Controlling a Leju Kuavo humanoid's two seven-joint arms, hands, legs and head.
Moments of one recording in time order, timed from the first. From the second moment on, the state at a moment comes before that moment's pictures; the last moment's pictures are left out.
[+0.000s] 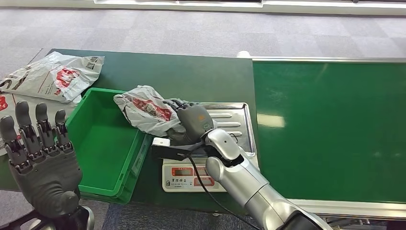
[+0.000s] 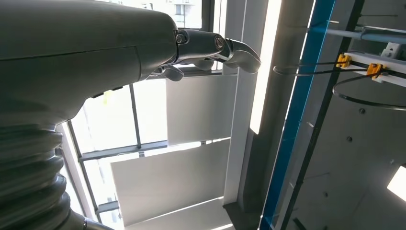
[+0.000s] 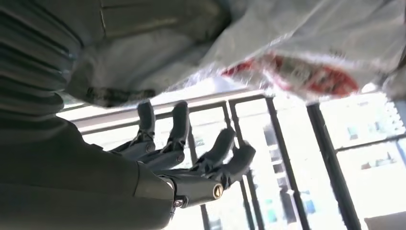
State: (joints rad) left arm 0.07 -0.28 -0.02 -2.02 0.20 -0.54 -0.70; right arm -0.62 0.20 0.63 -0.87 1.14 -0.25 -0.26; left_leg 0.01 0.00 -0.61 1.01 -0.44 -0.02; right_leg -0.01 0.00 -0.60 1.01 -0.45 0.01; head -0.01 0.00
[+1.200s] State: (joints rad) left arm -0.20 -0.13 -0.26 -1.63 -1.37 0.15 -0.43; right arm -0.32 0.11 0.21 -1.78 0.77 -0.35 -0.43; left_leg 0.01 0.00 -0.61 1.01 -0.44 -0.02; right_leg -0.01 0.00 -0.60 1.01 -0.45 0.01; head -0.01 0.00
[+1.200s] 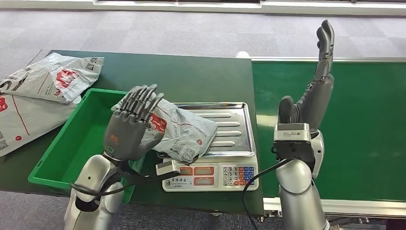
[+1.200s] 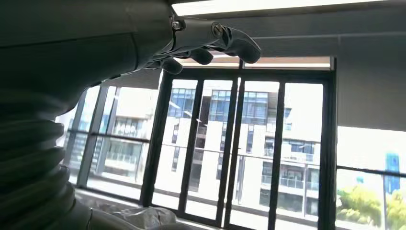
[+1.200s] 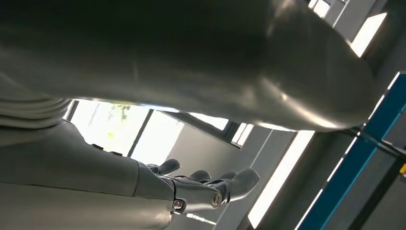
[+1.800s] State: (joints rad) left arm -0.64 -0.01 -0.53 -0.81 -1.31 0.07 -0.36; right arm -0.25 0.17 0.14 -1.80 0.79 -0.32 -0.43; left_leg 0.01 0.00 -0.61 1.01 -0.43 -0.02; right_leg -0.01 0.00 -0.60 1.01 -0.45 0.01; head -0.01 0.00
